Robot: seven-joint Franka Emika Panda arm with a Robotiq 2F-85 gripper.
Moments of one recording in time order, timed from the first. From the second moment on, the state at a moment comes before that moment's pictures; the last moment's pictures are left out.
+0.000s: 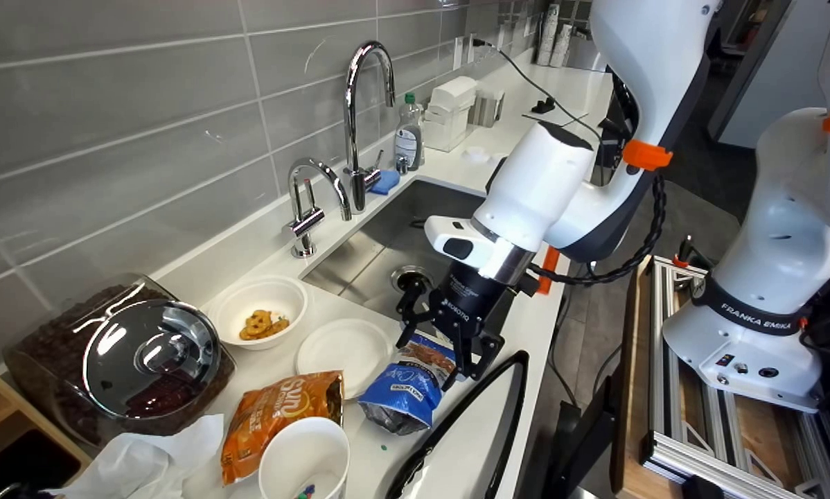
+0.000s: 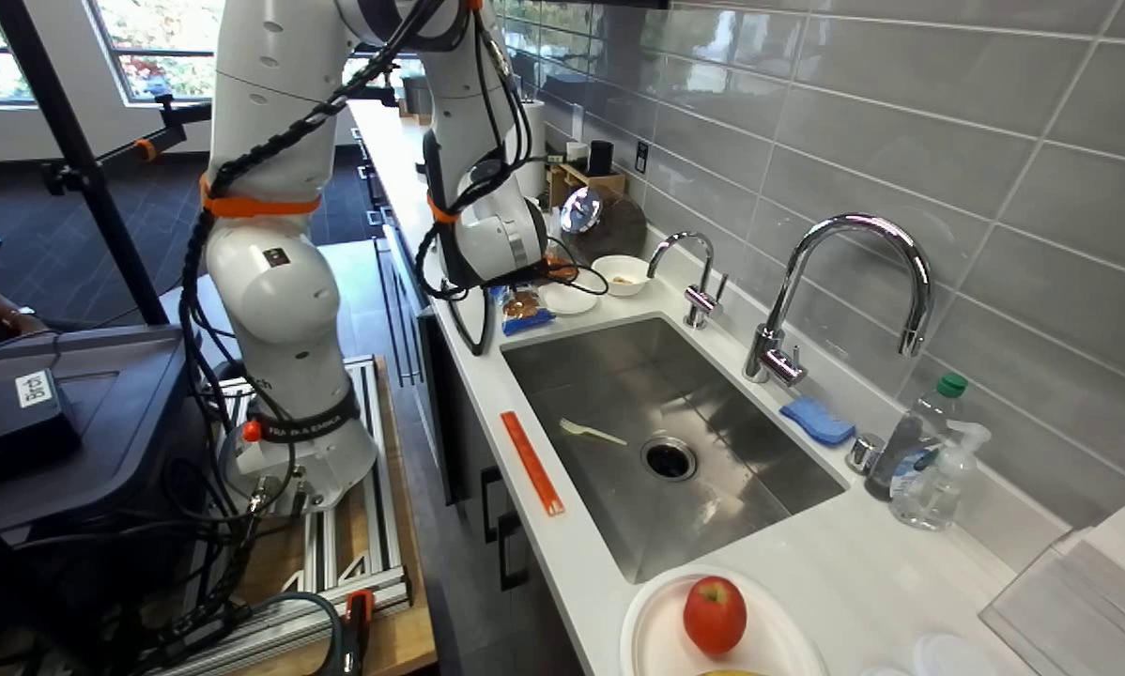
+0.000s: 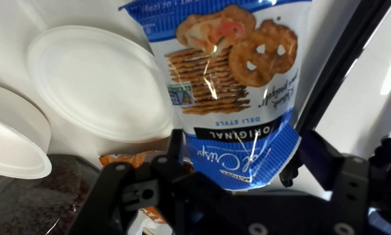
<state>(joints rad) 0.29 0.30 0.10 -2.53 -1.21 3.45 0.23</state>
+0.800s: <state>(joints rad) 0.26 0.34 0.13 -2.51 -1.21 3.45 0.23</state>
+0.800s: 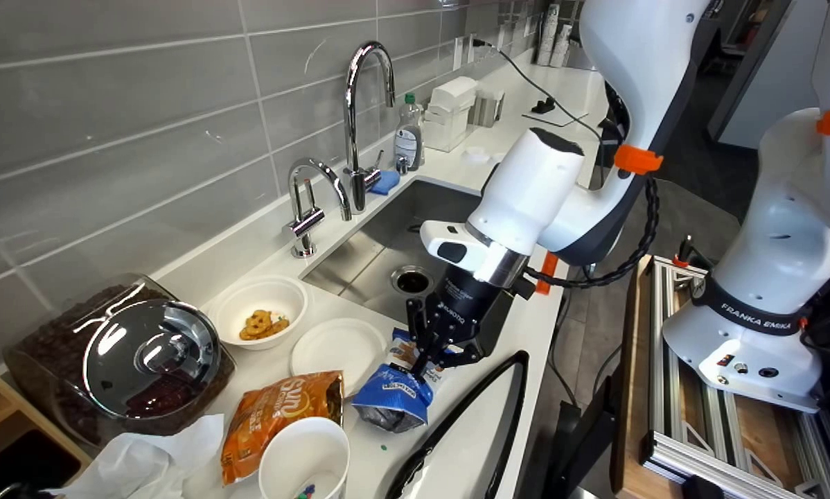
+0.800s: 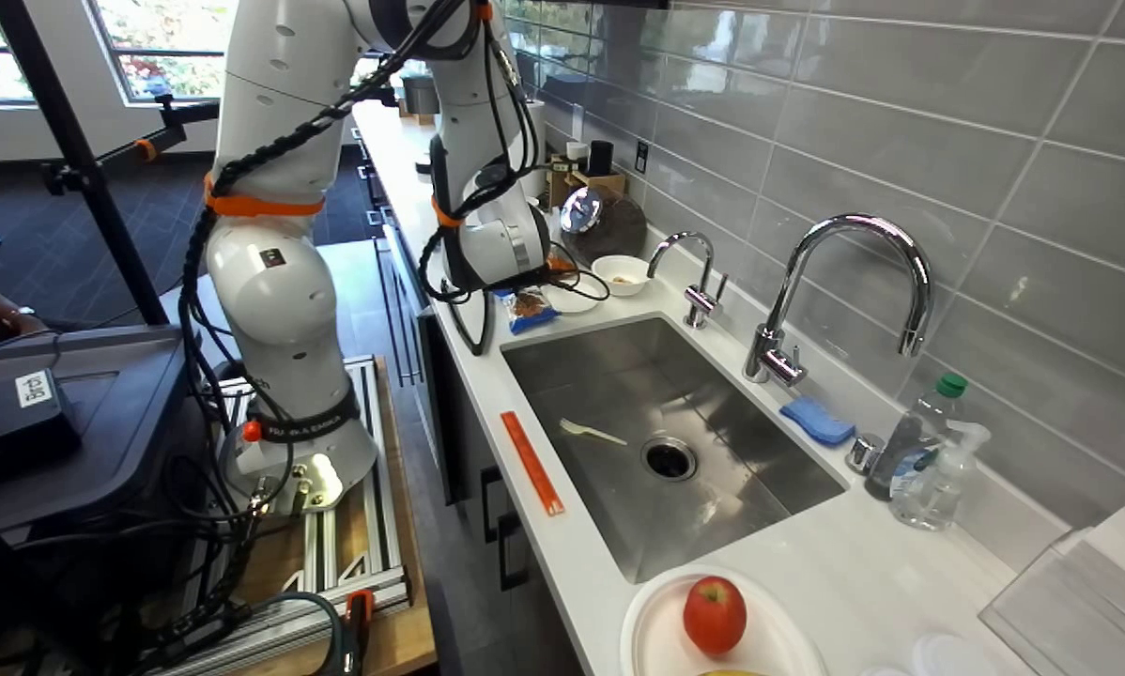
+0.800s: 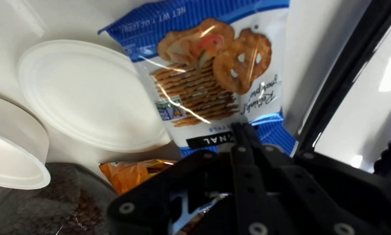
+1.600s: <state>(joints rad) 0.23 0.24 0.15 -2.55 -1.21 3.45 0.23</state>
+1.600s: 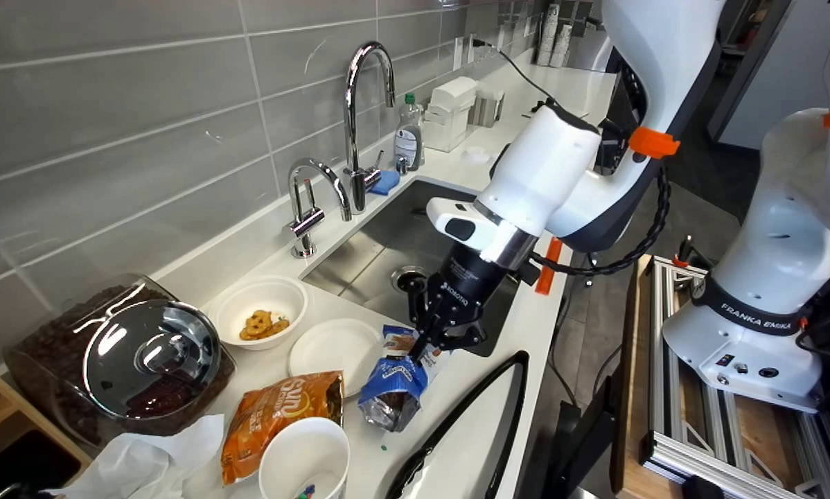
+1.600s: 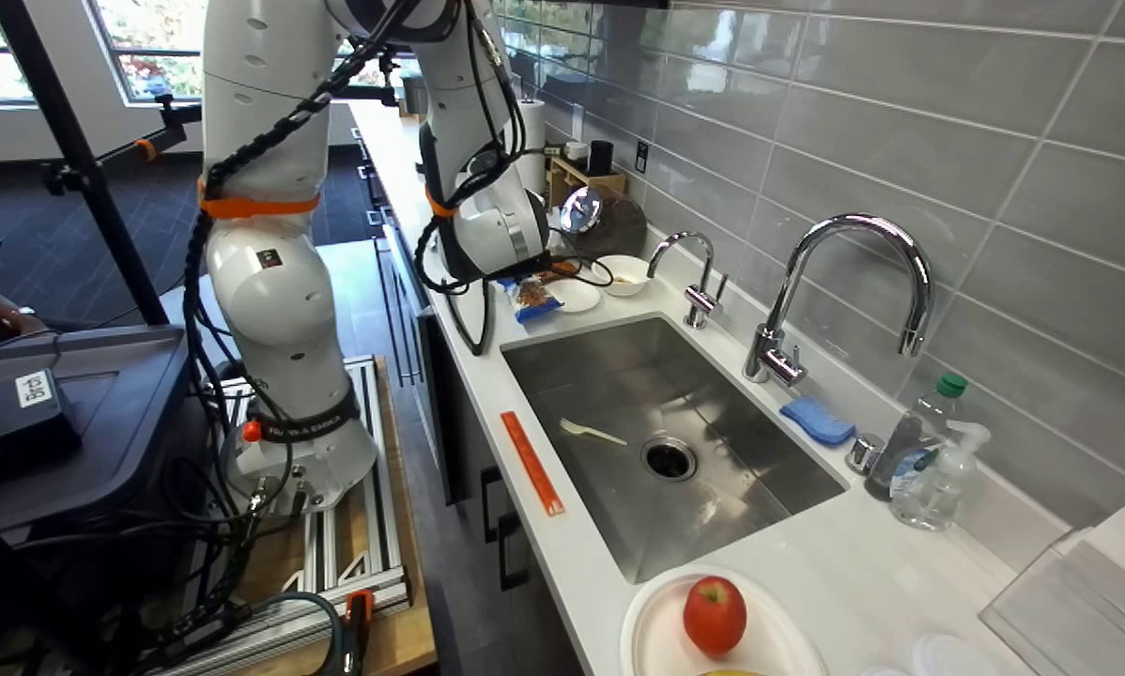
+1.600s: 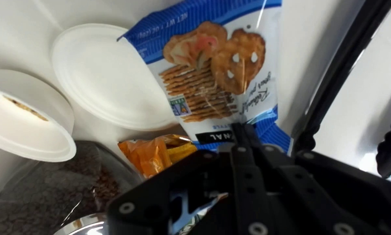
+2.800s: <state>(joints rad) 0.16 -0.19 0.25 -2.59 -1.28 3.07 0.32</state>
